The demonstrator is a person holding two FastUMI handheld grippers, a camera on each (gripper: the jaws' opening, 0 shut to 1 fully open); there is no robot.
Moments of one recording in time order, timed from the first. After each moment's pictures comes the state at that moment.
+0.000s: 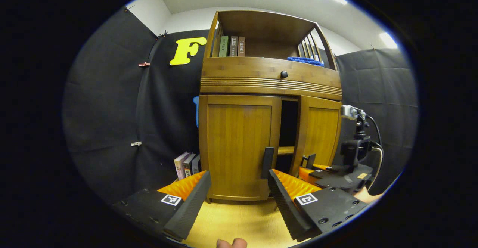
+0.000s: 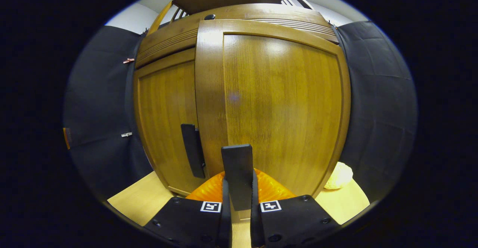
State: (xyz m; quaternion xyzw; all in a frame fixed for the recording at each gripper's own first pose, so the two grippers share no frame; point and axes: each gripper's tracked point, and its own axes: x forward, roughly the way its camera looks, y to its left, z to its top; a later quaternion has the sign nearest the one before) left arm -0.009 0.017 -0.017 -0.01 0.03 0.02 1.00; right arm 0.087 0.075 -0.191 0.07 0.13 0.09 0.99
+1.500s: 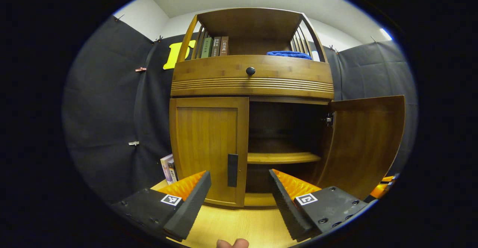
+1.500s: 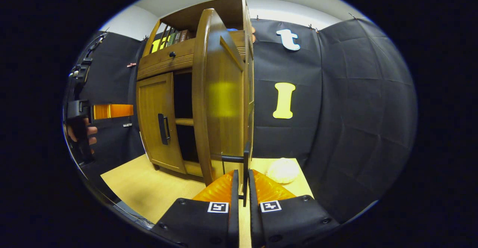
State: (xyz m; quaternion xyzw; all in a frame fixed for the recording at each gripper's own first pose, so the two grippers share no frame) left arm 0.003 -0.022 -0.022 0.00 0.02 0.07 1.00; right arm -0.037 -0.172 -0.170 0.04 0.12 0.08 0.99
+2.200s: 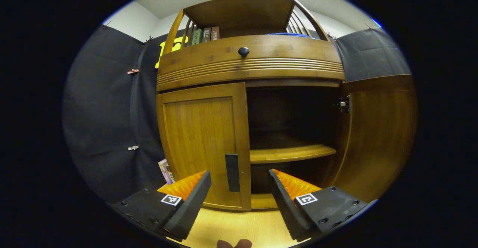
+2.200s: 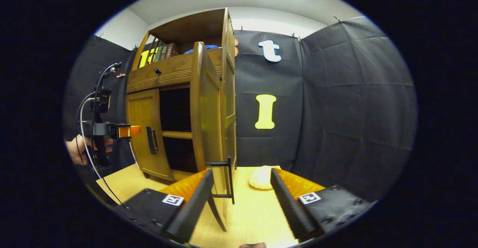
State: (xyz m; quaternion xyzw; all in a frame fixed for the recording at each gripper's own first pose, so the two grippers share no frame) left arm 0.024 -0.013 -0.035 0.03 0.05 0.07 1.00; right arm -0.062 -0.230 -0.144 0.05 0.09 0.01 0.99
